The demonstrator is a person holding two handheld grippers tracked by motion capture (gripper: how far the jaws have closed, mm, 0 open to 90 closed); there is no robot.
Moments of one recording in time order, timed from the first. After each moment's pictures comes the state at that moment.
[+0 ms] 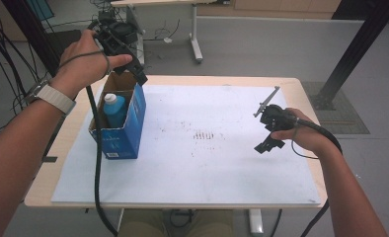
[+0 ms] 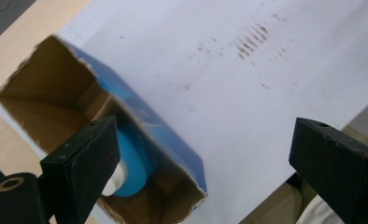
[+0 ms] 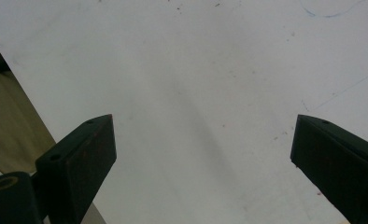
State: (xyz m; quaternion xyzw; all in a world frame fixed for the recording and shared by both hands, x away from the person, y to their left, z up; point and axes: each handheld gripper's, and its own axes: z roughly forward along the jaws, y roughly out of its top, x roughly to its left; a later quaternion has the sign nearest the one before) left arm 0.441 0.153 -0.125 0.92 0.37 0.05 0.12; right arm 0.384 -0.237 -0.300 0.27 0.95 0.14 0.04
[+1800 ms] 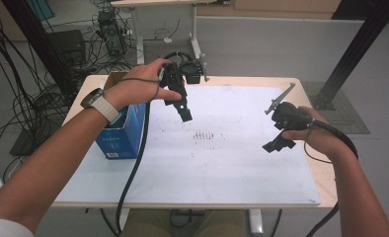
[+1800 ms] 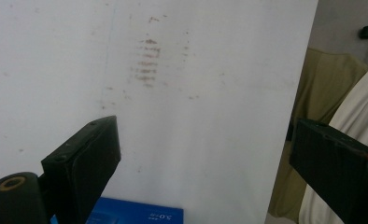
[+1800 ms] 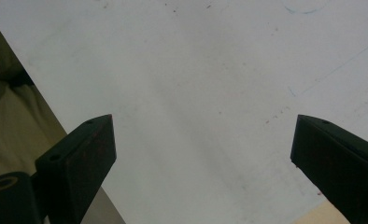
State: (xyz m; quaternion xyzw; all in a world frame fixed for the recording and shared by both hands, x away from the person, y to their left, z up) left arm 0.423 0.040 -0.191 0.99 0.09 -0.01 0.09; right arm 0.367 -0.253 -0.279 0.29 0.94 0.16 0.06
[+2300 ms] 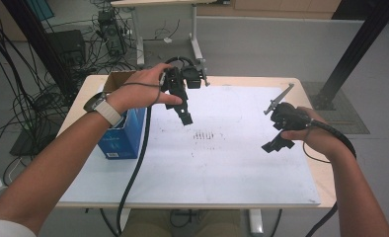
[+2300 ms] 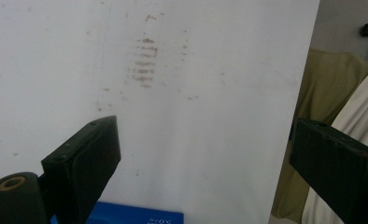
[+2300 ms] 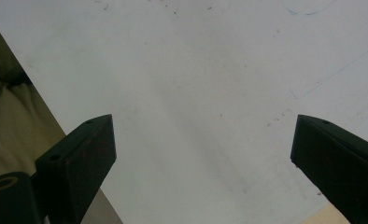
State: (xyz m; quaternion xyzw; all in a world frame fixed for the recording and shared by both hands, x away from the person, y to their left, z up) left arm 0.422 0.040 -0.200 0.99 0.08 0.00 0.09; right arm 0.369 -0.252 -0.282 0.29 0.94 0.16 0.05
